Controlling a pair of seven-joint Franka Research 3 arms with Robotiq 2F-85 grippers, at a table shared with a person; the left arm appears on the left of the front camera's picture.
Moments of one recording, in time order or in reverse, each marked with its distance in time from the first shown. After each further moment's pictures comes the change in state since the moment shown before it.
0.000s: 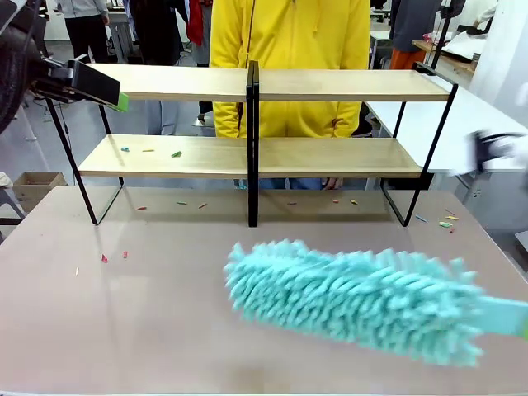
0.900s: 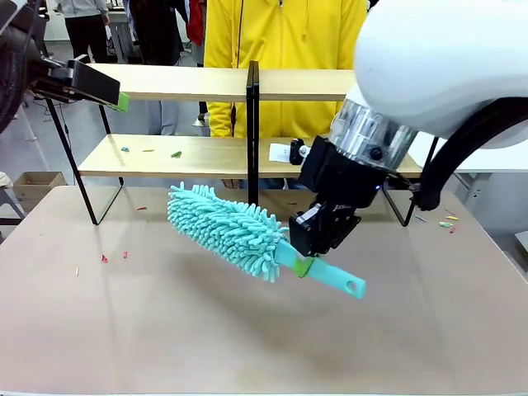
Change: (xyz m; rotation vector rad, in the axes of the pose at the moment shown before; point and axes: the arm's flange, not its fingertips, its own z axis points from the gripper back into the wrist) left arm 0.000 0.000 0.000 0.000 -0.001 0.000; right arm 0.170 -0.038 -0.045 0.027 -0.266 -0.253
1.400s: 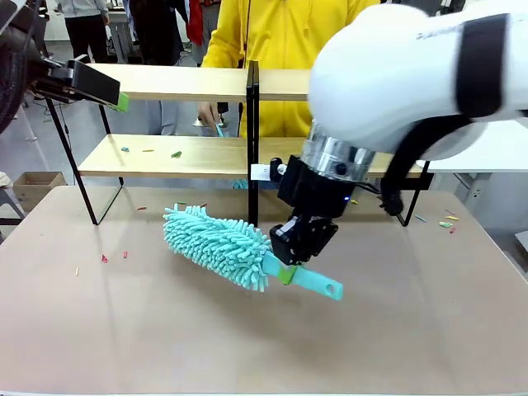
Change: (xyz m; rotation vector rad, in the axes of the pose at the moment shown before) left arm 0.000 0.000 0.000 0.000 0.000 0.000; right arm 0.048 -0.015 -0.047 -0.014 0.073 0.004
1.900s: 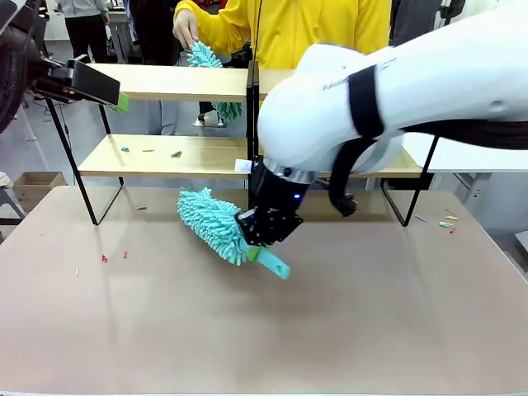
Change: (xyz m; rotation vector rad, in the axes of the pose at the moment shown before) left arm 0.000 0.000 0.000 0.000 0.000 0.000; right arm 0.087 -0.019 -0.039 -0.045 -0.135 -0.213
